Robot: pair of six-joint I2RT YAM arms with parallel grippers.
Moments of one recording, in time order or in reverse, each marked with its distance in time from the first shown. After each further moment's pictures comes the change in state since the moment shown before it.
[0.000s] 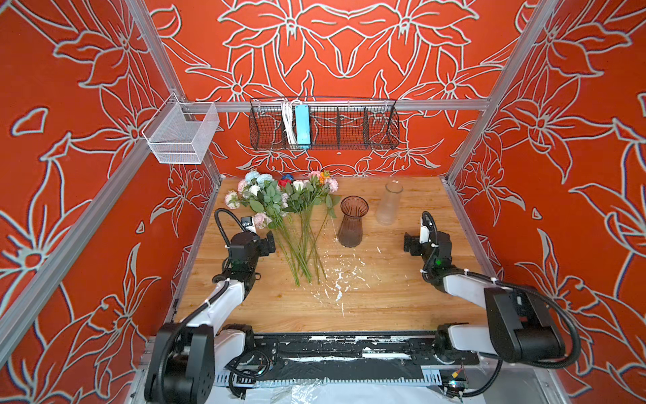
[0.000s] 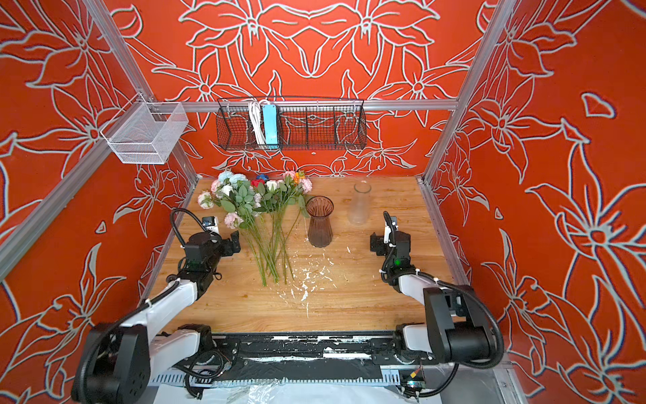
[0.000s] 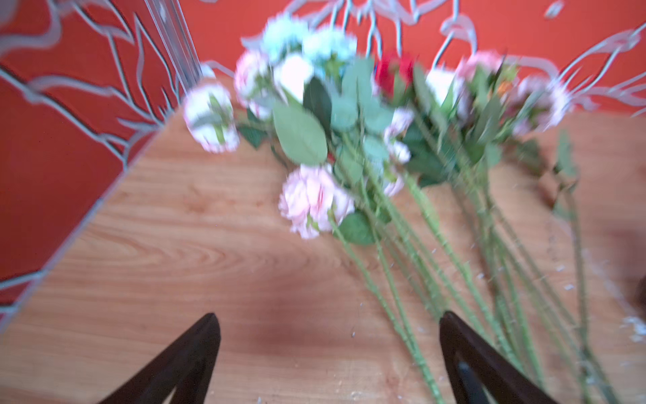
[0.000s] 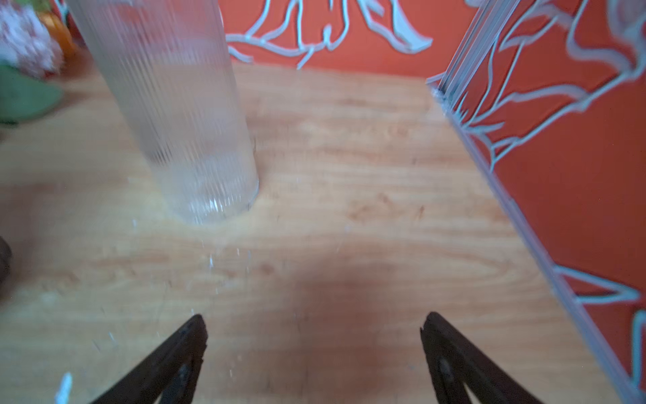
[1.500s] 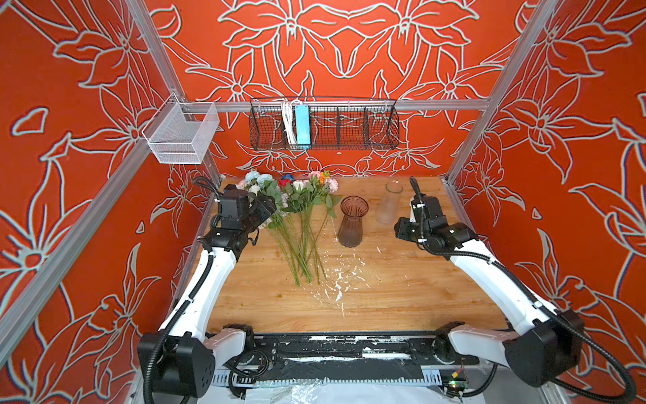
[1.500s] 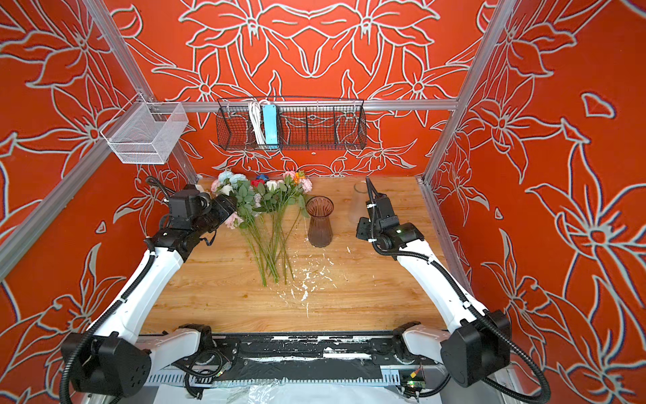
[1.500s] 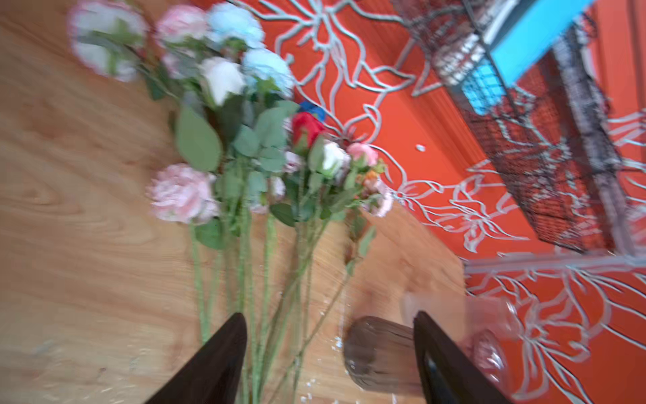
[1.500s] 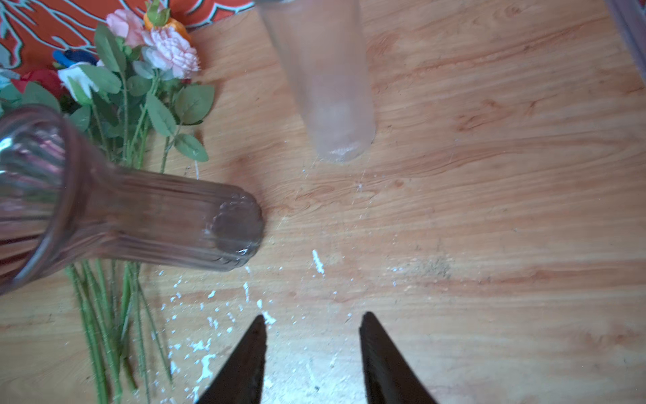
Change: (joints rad) left arm -0.047 0.150 0.628 -0.601 0.262 -0.704; right arm 0.276 -0.061 0.650 -1.134 -0.068 0.558
